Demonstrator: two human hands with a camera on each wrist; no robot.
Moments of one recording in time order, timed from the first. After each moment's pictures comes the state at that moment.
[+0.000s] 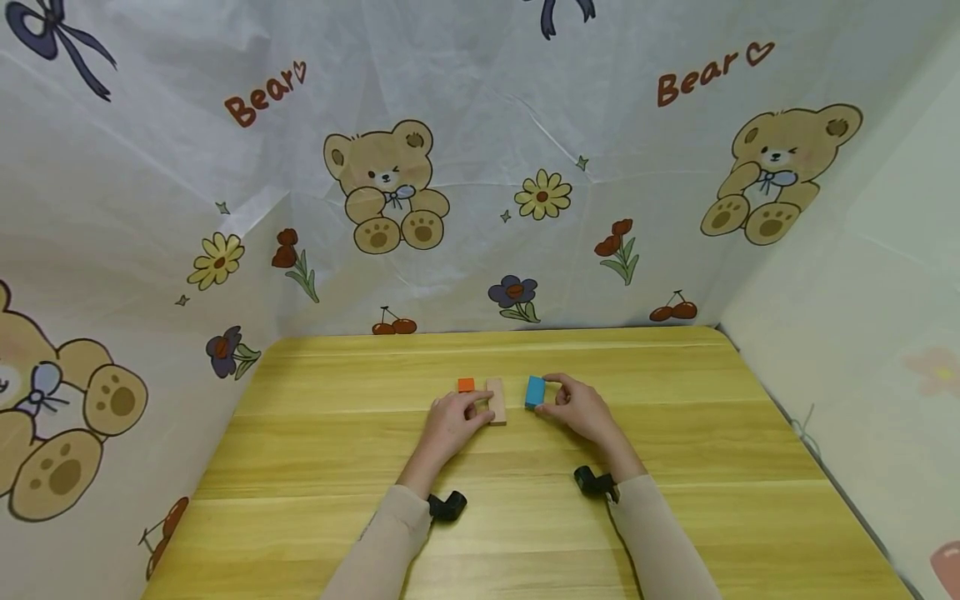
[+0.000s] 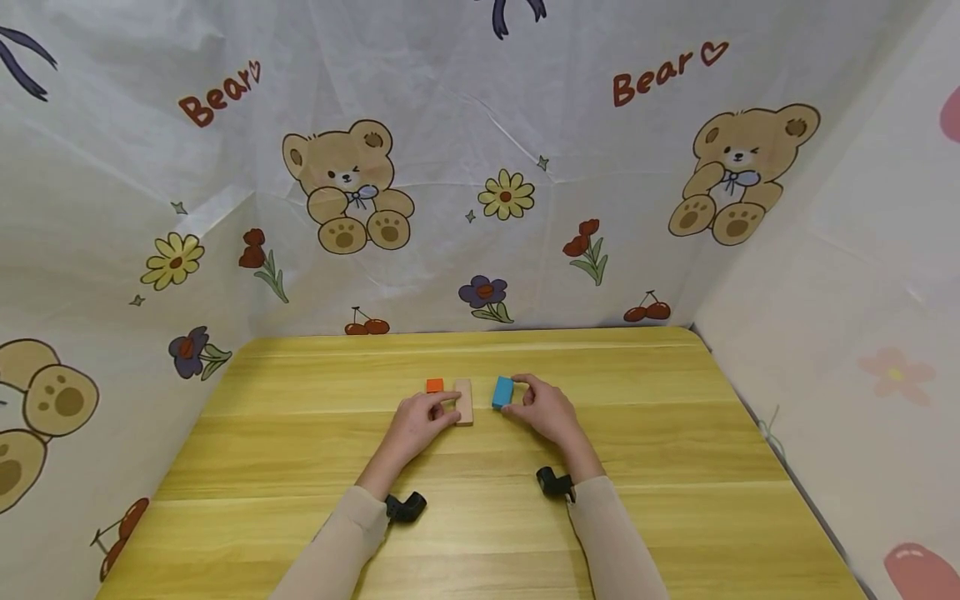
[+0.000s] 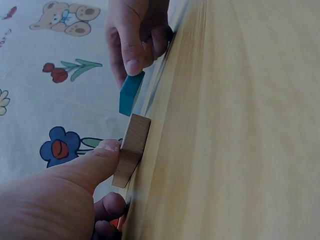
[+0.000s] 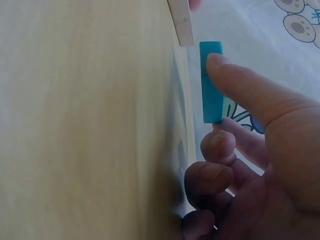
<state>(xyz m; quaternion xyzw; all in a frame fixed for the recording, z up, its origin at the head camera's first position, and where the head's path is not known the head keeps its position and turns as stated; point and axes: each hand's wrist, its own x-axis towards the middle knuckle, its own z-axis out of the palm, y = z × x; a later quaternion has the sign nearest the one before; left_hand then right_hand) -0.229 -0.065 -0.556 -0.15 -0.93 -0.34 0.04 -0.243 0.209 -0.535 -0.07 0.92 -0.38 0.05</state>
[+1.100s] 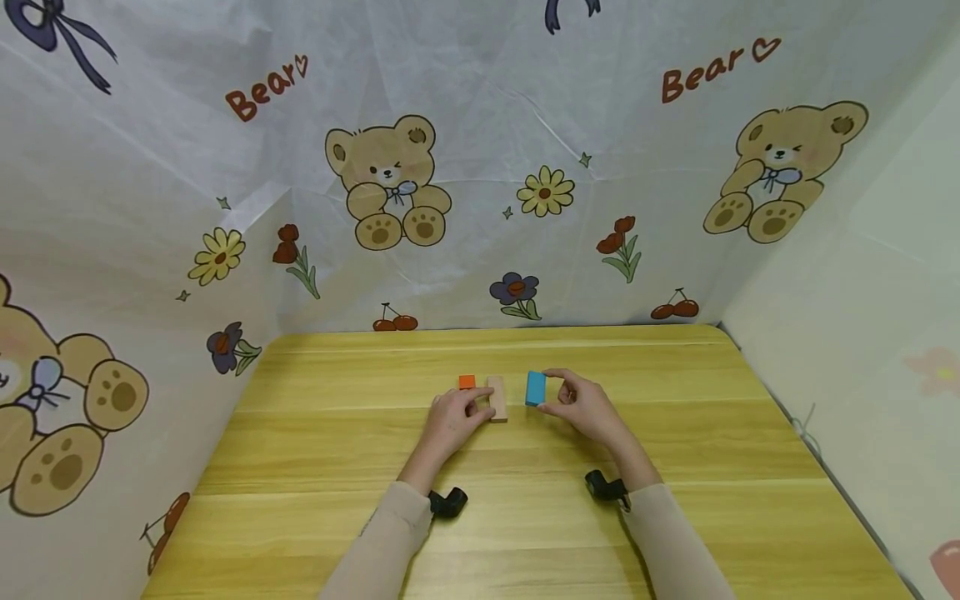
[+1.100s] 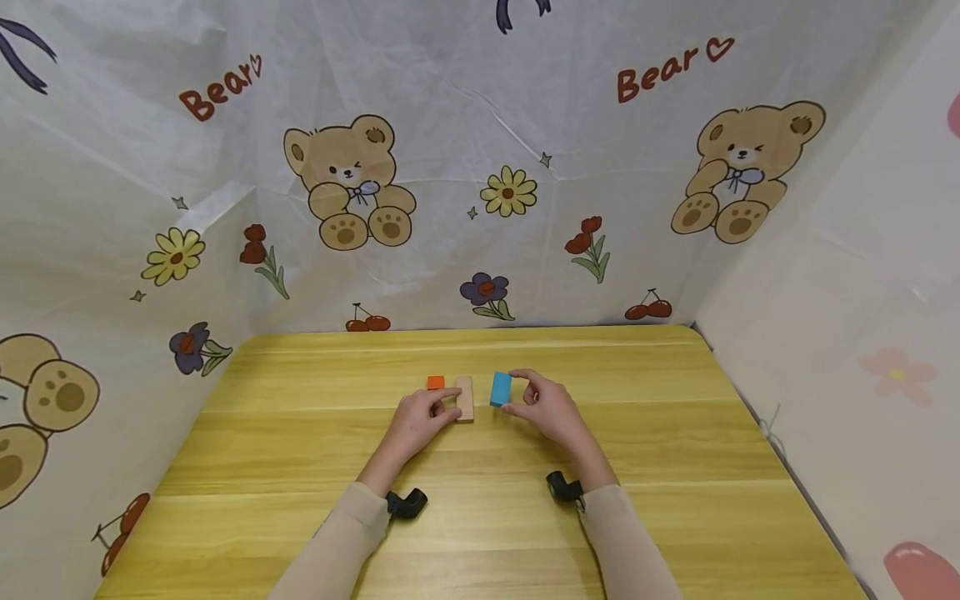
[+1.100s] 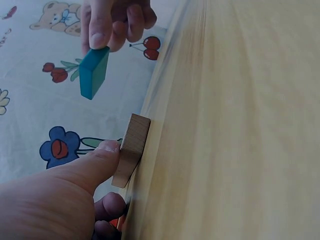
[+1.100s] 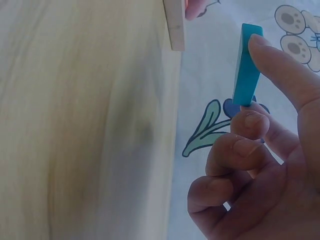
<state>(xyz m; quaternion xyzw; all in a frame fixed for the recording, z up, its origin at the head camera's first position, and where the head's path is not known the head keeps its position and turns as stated) -0.231 -0.065 -0.559 -0.15 -0.93 -0.34 0.04 -0.227 0.207 -0.510 -0.11 0.91 -0.41 0.04</state>
